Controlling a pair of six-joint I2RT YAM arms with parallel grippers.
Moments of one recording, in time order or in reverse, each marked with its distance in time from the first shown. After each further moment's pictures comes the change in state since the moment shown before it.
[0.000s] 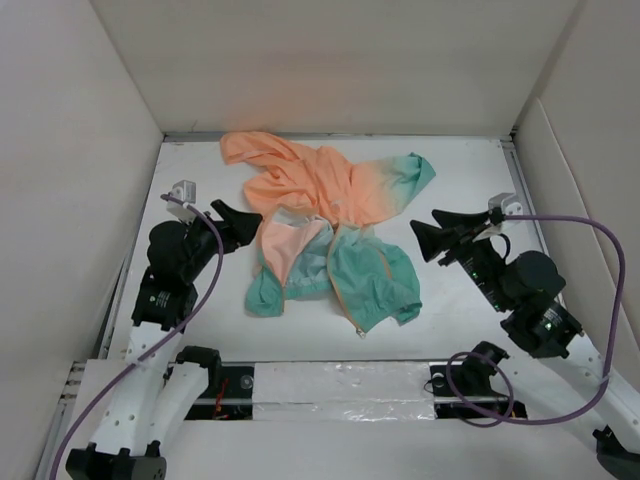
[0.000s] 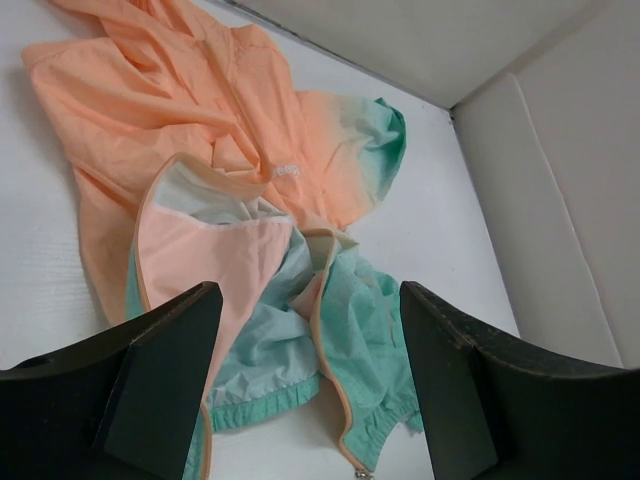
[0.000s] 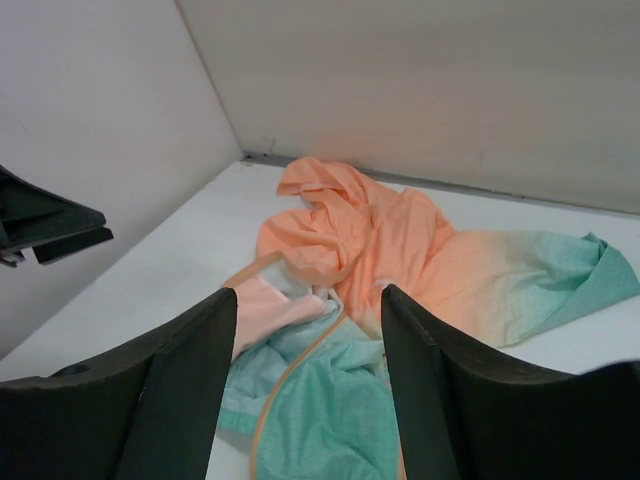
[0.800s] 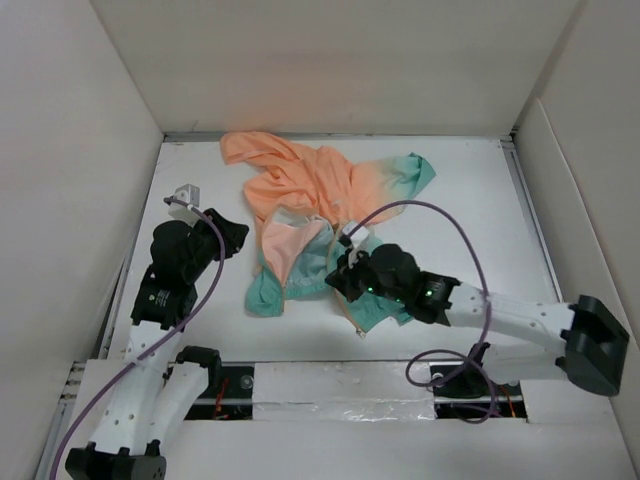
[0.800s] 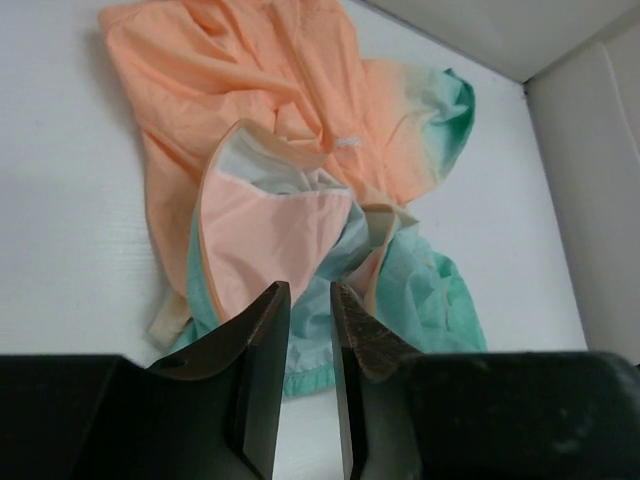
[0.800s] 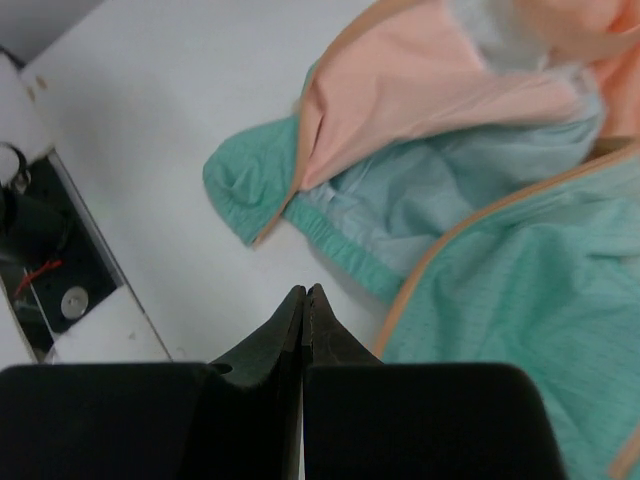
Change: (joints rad) left arm 0.000 -0.003 0.013 -0.105 -0.063 0.071; right arm 0.264 0.594 -0.064 0.161 -0.178 0.067
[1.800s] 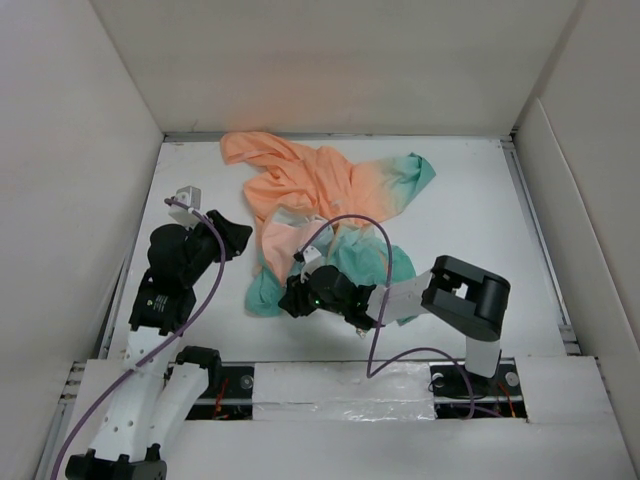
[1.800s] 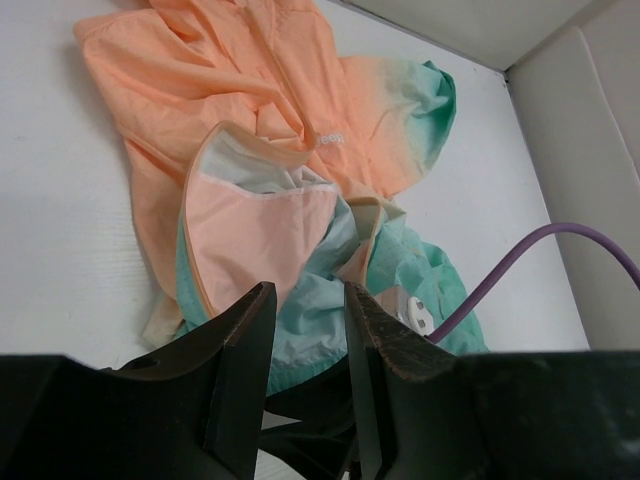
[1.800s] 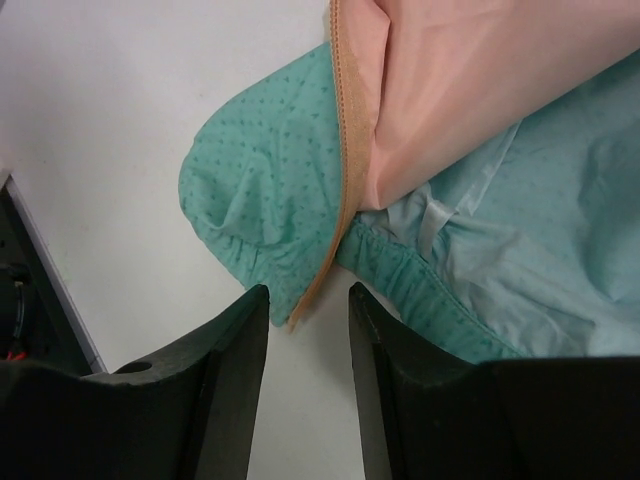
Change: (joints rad) left arm 0.000 -0.027 -0.003 -0.014 0.035 0.036; right arm 0.131 0.731 0.119 0.491 0.053 0.302
